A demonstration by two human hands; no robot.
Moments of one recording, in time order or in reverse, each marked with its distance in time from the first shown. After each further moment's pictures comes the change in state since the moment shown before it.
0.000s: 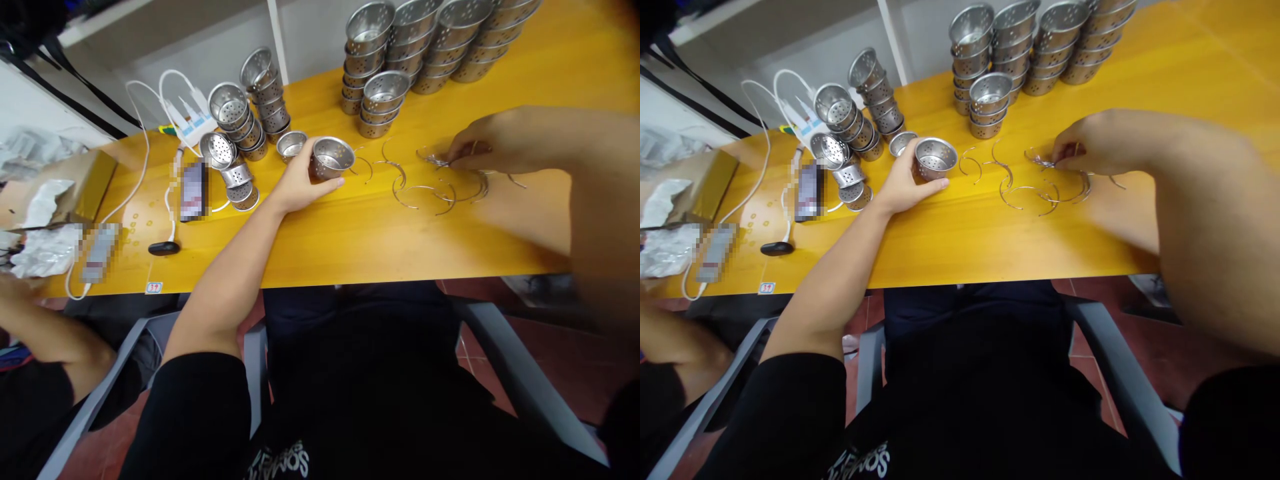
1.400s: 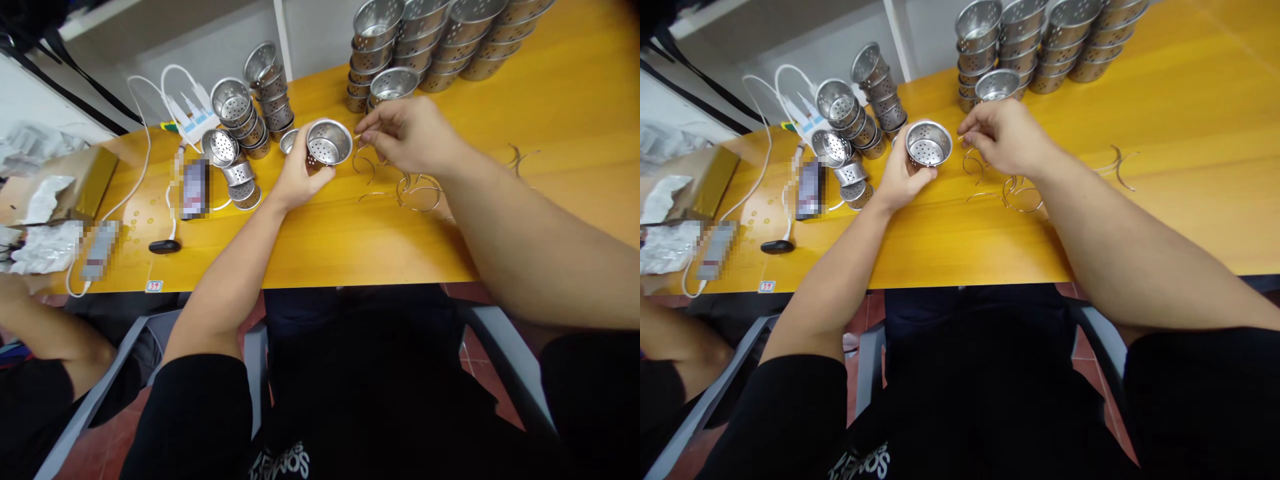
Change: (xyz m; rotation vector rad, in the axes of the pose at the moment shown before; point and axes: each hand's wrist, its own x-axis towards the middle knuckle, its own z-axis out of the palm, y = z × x) left_hand 0.008 -0.019 0.004 -0.005 0.109 0.030; right_hand 0.022 -0.152 0.020 0.783 0.216 -0.455
